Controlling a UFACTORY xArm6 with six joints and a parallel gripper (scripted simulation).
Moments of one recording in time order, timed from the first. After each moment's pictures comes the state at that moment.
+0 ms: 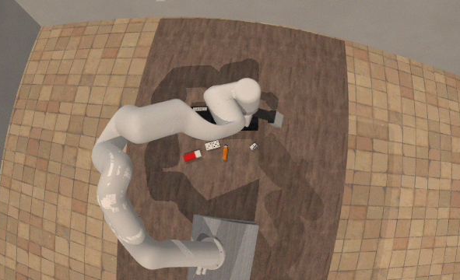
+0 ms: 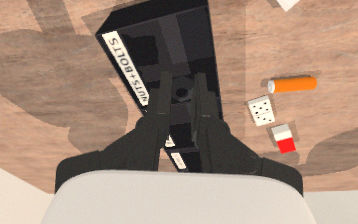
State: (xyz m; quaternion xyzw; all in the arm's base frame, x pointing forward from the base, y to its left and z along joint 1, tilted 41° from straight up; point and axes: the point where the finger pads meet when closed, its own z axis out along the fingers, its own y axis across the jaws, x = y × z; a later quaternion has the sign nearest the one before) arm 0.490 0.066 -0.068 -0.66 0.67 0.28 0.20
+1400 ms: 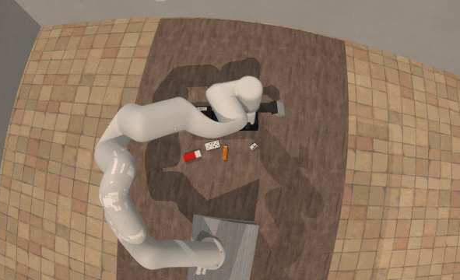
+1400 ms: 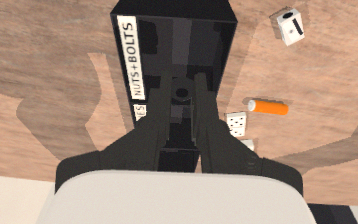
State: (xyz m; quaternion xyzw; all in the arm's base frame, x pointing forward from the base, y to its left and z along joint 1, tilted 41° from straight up) arm 0.496 0.068 -0.071 -0.75 0.56 0.25 0.24
